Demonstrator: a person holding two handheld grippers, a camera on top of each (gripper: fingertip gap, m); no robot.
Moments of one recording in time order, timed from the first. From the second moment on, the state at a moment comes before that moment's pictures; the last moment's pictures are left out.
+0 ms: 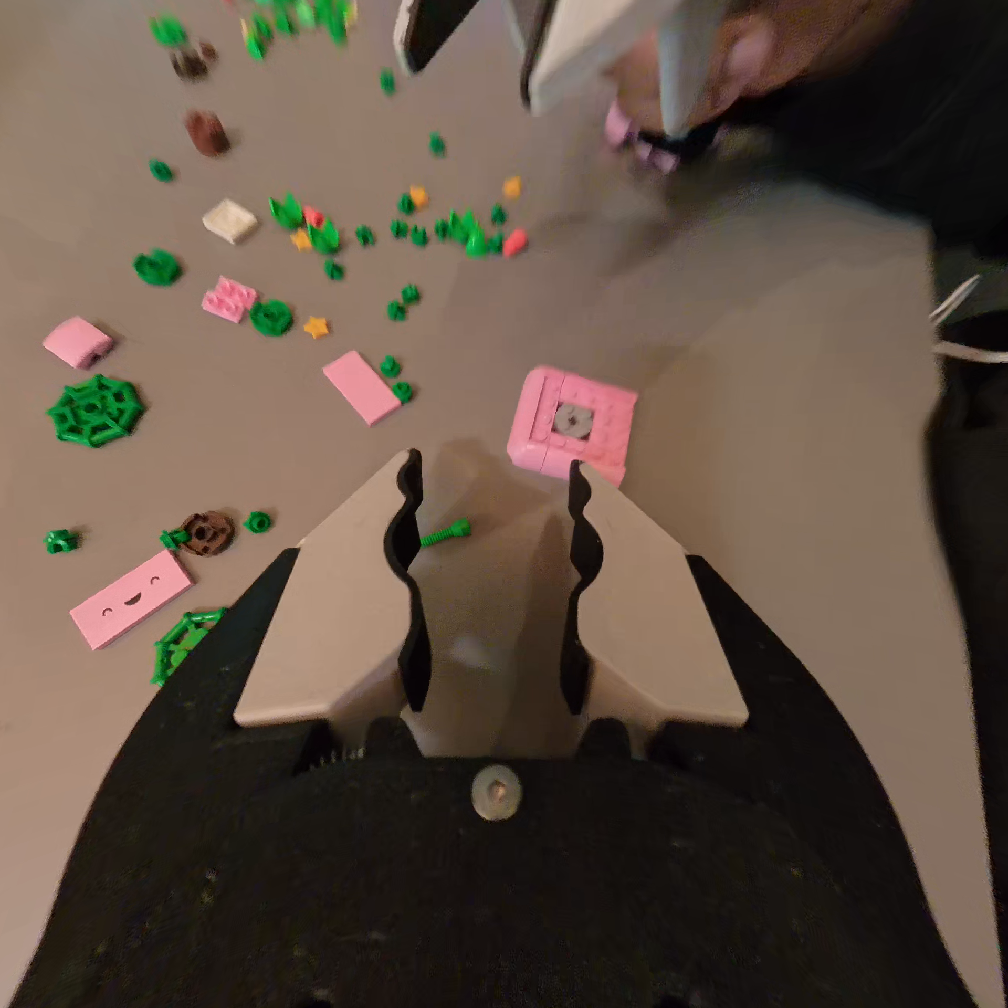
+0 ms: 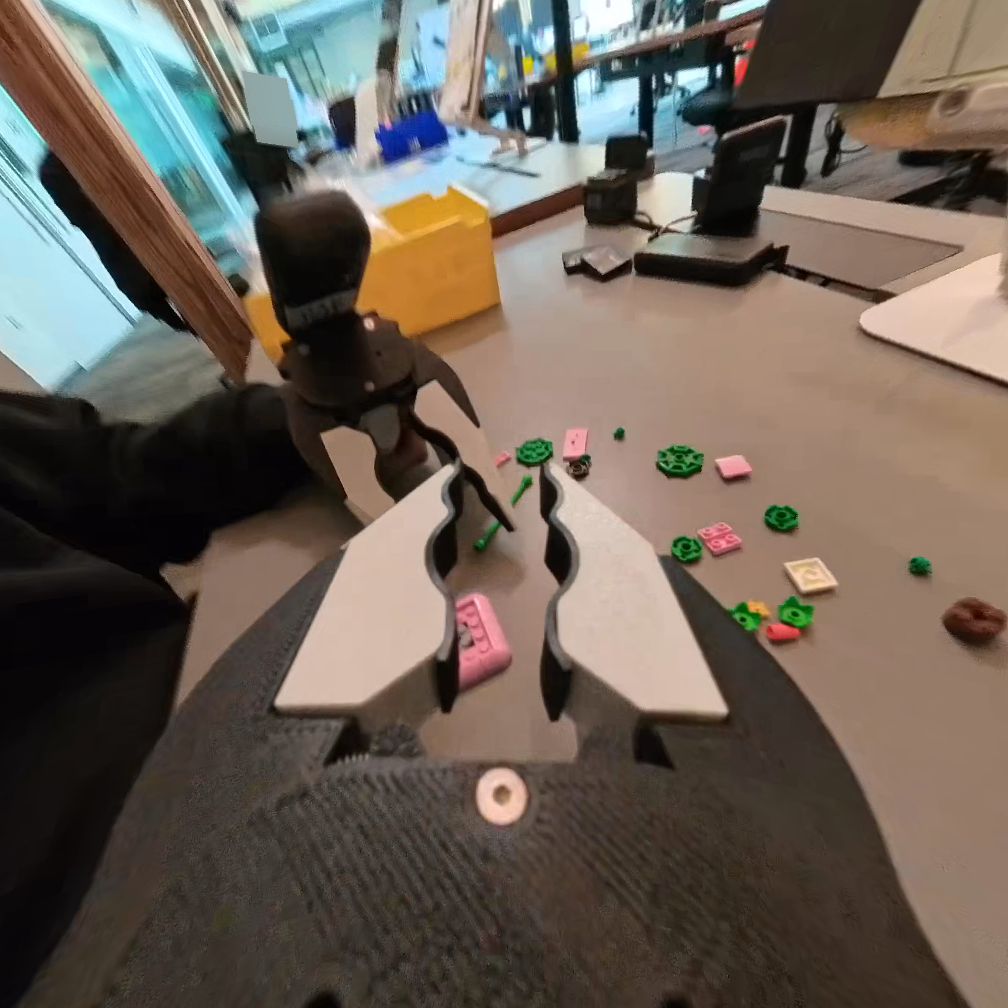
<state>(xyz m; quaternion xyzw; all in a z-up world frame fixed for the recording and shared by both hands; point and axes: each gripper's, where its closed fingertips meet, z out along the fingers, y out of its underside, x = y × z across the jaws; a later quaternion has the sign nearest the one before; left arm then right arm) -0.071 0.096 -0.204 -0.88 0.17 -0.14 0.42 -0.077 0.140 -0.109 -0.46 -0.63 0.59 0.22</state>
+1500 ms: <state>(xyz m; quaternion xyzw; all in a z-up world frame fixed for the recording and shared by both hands) -0.206 0.093 -0.175 -0.85 -0.07 0.07 0.52 -0.031 0.356 -0.066 -0.53 -0.53 0.32 0.58</state>
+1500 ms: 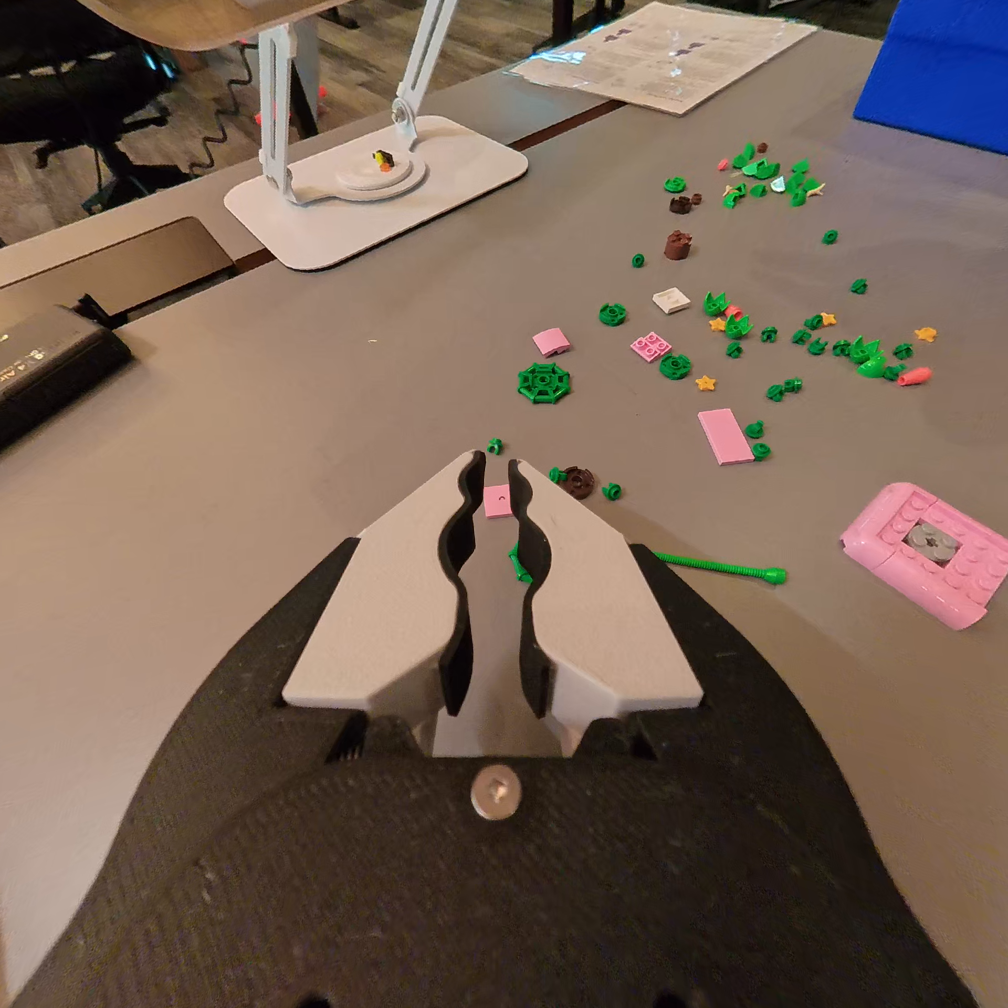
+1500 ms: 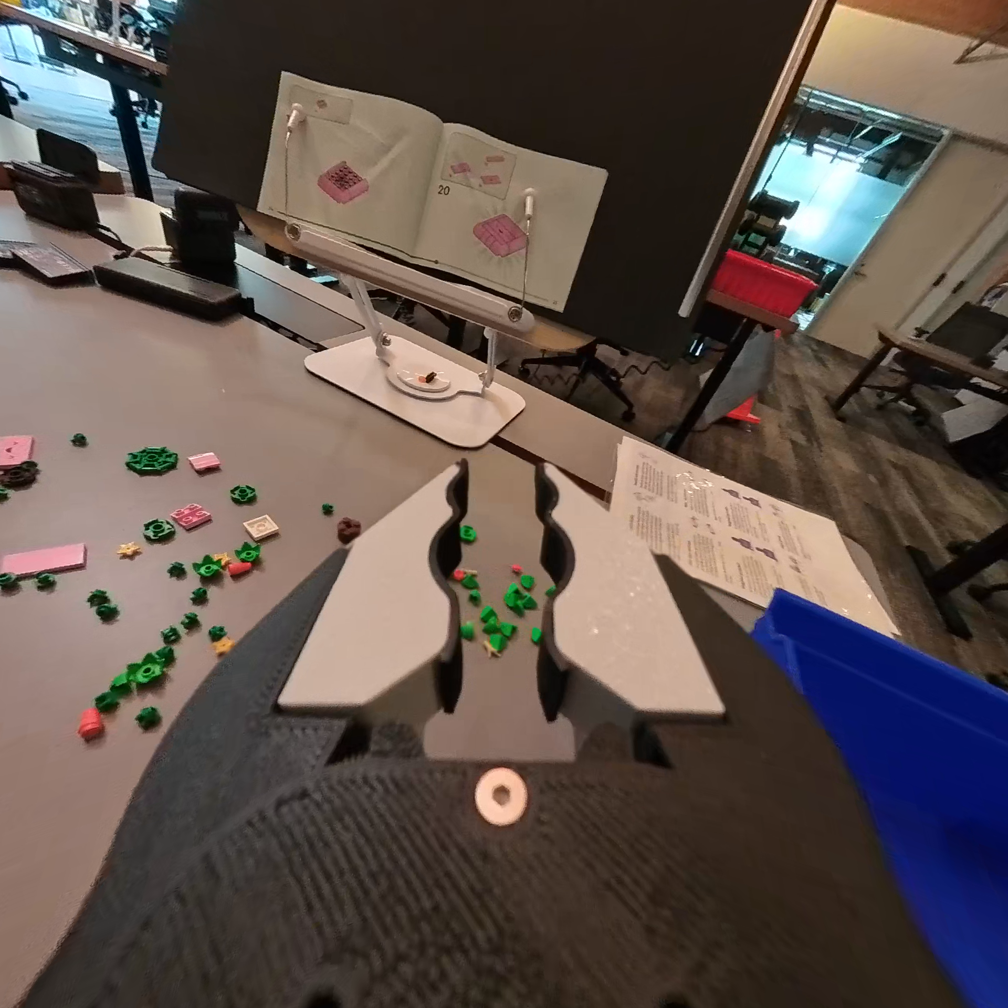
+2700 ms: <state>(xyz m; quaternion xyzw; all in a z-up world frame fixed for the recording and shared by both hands) -0.200 0.095 -0.181 -0.86 -0.05 0.08 0.50 -0.042 0.317 -0.062 -0.50 -0.54 0.40 0.55</state>
